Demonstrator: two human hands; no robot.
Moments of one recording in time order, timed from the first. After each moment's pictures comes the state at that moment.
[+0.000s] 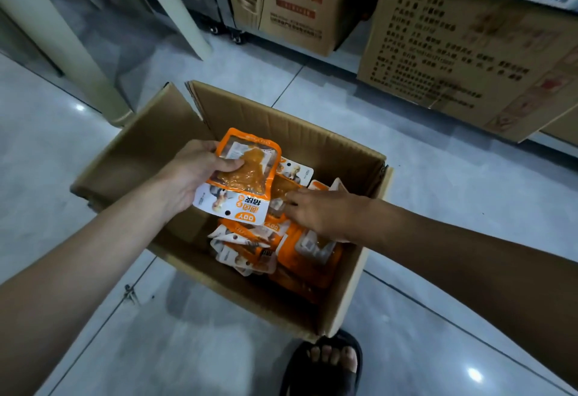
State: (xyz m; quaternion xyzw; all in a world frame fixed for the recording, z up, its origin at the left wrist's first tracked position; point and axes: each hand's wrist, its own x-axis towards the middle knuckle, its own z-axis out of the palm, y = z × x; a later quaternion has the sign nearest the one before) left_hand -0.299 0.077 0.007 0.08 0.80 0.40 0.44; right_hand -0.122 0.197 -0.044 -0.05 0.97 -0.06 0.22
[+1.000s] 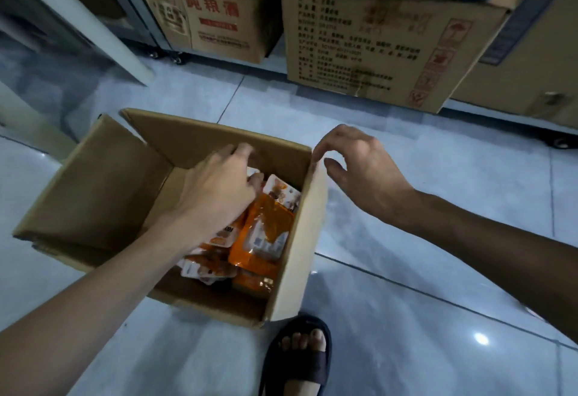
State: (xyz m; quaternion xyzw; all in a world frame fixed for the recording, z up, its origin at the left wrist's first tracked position) left_hand -0.179 0.130 0.033 0.52 0.84 0.03 0.11; right_hand 0.001 0.252 0.007 0.31 0.89 -0.28 -0.17
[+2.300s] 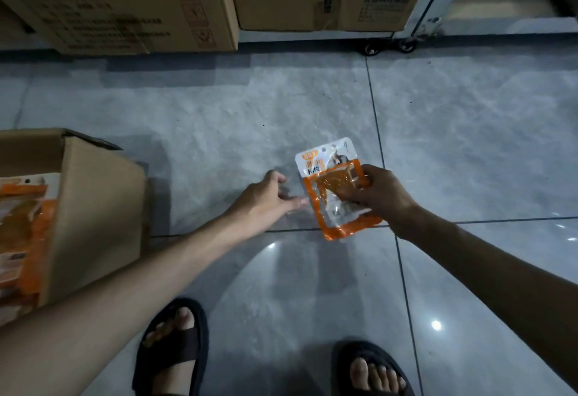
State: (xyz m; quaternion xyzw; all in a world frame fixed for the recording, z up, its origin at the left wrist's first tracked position) left_hand 0.102 0.206 -0.084 0.52 0.68 0.07 0.51; right_hand 0.325 0.239 -0.107 0.66 0.47 -0.56 -0.17
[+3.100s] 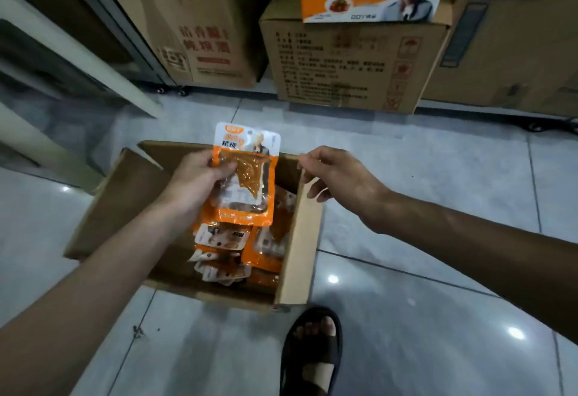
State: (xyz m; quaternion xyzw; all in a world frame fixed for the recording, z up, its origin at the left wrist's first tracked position) left_hand -0.199 0.118 0.079 0.23 0.79 0.40 0.41; right_hand 0.006 0.210 0.063 0.42 0.60 -0.66 -0.15
